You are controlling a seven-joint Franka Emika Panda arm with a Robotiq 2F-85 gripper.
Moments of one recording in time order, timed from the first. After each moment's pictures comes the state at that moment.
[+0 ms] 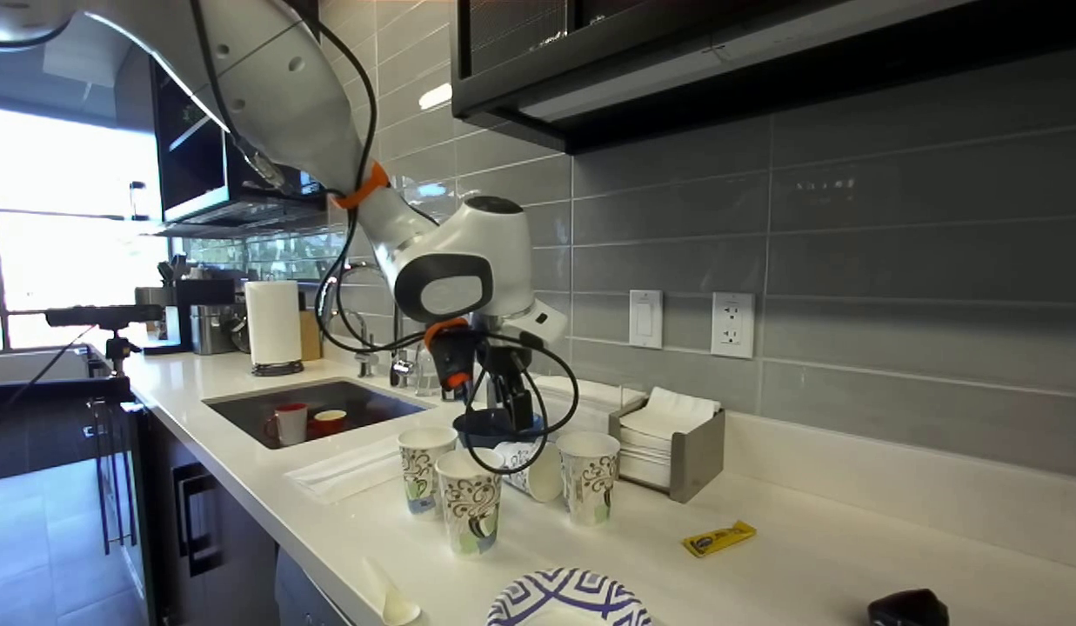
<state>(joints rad) 0.07 0.04 0.00 -2.30 0.55 2.67 0.11</state>
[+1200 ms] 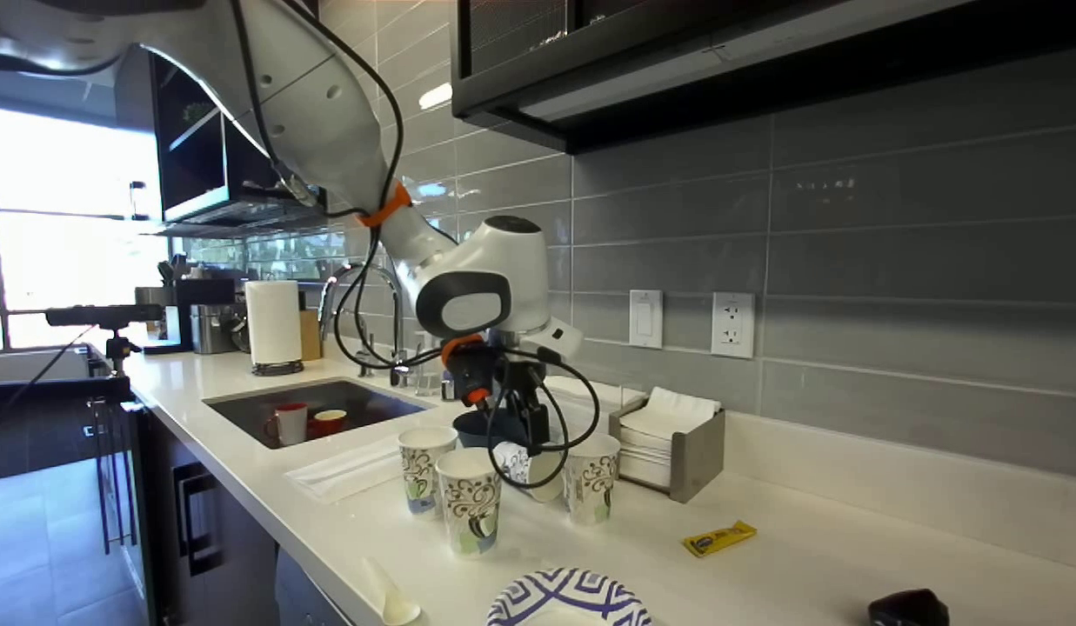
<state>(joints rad) 0.05 0.13 0.00 -2.24 0.53 2.67 0.07</state>
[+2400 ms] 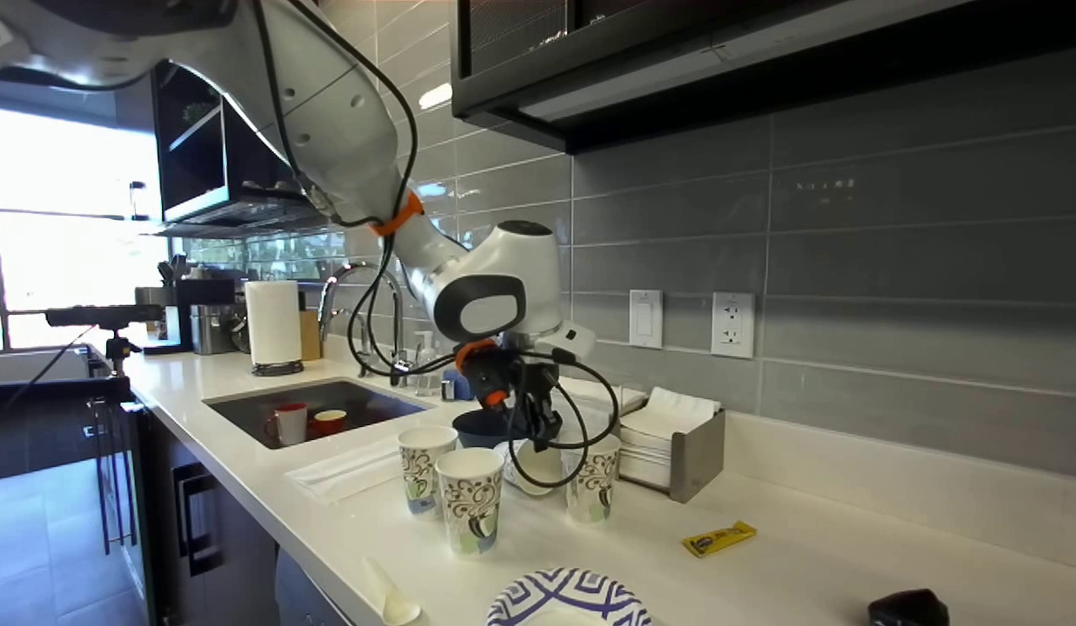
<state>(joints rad) 0.02 0.18 0.00 -2.19 0.46 2.67 0.08</state>
